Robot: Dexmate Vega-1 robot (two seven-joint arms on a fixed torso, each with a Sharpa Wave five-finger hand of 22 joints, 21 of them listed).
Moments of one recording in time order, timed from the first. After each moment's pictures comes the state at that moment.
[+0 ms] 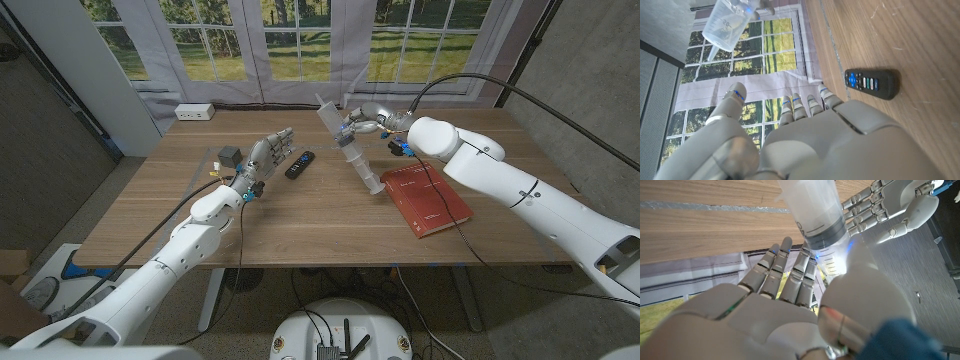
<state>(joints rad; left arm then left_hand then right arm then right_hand) 0.93 0.59 0.37 -1.50 -0.78 -0.23 -0.21 0.29 0.02 0.72 -0.19 0.19 0.11 -0.06 0.20 0.17 0.10 -0.08 0.21 0.18 -0.03 0.03 0.18 0.17 0.05 0.09 0.18 0.17 -0.55 -0.76 -0.70 -2.01 -0.05 -0.46 0.16 0.87 0.00 0.34 -0.16 0.20 0.80 -0.05 0.40 0.18 0.98 -0.13 0.26 0.22 0.54 -0.05 0.54 0.30 0.47 -0.01 0.19 0.17</state>
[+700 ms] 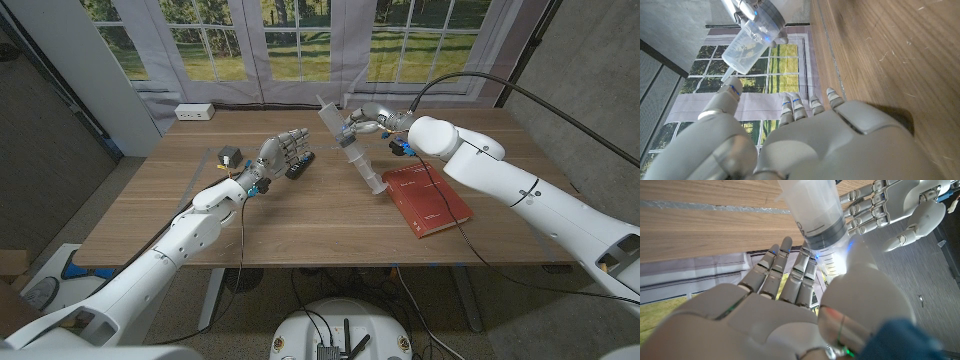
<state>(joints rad) 0.89 0.60 0.39 -1.54 -0.88 -0.10 -0.33 0.37 -0.04 0.72 -0.19 0.19 0.11 -0.04 0.21 0.18 0.10 -0.05 0.21 0.18 -0.07 0.09 0.17 0.17 -0.07 0.20 0.17 0.16 -0.54 -0.76 -0.71 -2.01 -0.06 -0.47 0.16 0.87 0.00 0.33 -0.16 0.20 0.80 -0.05 0.39 0.18 0.98 -0.13 0.25 0.22 0.54 -0.05 0.54 0.30 0.47 -0.01 0.19 0.17</state>
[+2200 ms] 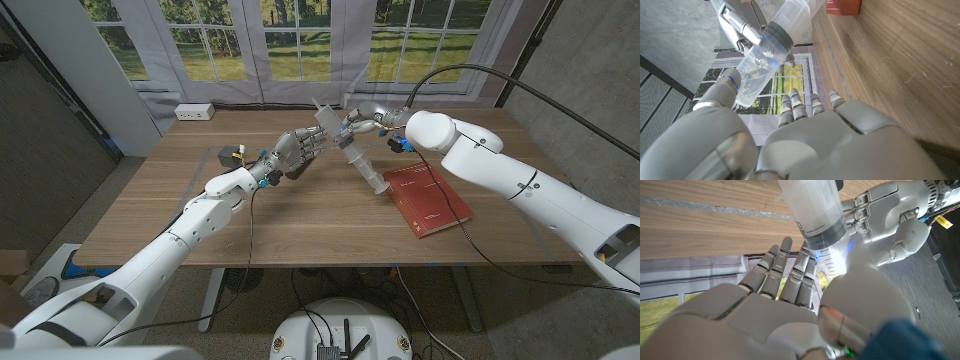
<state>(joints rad) 0.77 0.56 0.46 -1.46 -0.83 -0.08 -0.43 0.50 -0.09 0.73 -0.19 0.20 0.13 -0.02 0.21 0.18 0.20 -0.05 0.23 0.18 -0.03 0.07 0.19 0.17 -0.09 0.20 0.18 0.17 -0.49 -0.77 -0.75 -2.02 -0.09 -0.51 0.23 0.87 0.00 0.33 -0.16 0.20 0.80 -0.04 0.37 0.18 0.98 -0.13 0.25 0.22 0.54 -0.05 0.54 0.31 0.46 0.00 0.19 0.17</state>
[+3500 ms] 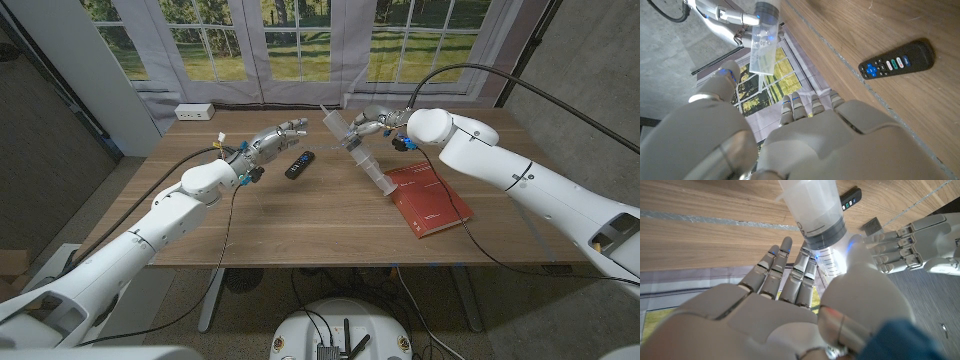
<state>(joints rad) 0.86 0.77 0.41 -1.69 -0.55 -0.10 -0.16 0.56 -0.12 0.72 -0.19 0.20 0.10 -0.05 0.21 0.18 0.11 -0.07 0.20 0.18 -0.07 0.08 0.18 0.17 -0.13 0.20 0.18 0.17 -0.42 -0.76 -0.79 -1.95 -0.10 -0.58 0.30 0.87 0.00 0.32 -0.16 0.21 0.80 -0.04 0.36 0.19 0.98 -0.13 0.24 0.22 0.54 -0.05 0.54 0.32 0.46 0.00 0.19 0.17</state>
